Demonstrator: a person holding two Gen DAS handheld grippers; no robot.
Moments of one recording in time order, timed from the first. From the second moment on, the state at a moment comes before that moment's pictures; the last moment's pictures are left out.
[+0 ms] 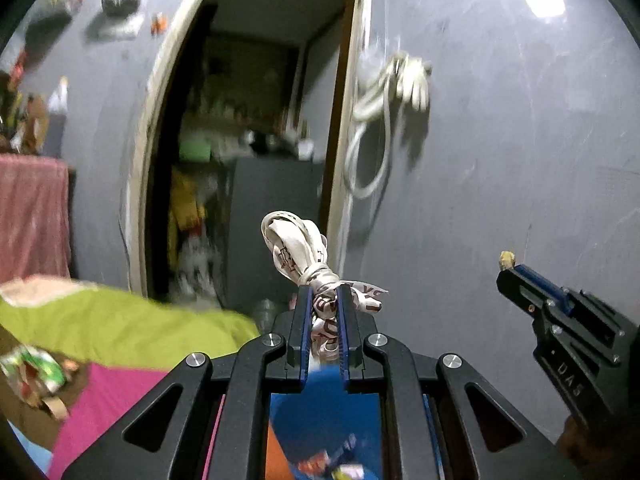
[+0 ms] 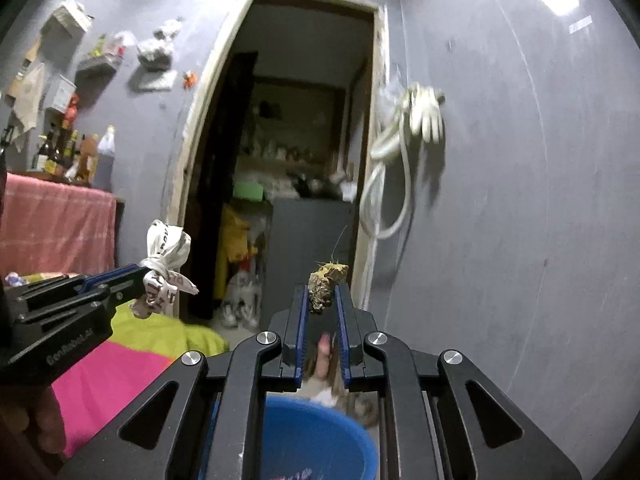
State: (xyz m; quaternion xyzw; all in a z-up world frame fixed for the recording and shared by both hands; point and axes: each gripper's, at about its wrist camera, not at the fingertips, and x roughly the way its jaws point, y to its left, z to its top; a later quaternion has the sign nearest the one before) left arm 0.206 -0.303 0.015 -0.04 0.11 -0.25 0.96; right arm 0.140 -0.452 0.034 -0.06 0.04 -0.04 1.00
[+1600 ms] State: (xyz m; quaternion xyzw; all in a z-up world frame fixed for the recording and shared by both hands) left arm 0.206 -0.152 0.079 -0.10 0.13 -0.21 0.96; right arm 0.137 -0.387 0.089 0.02 0.05 0.06 1.00
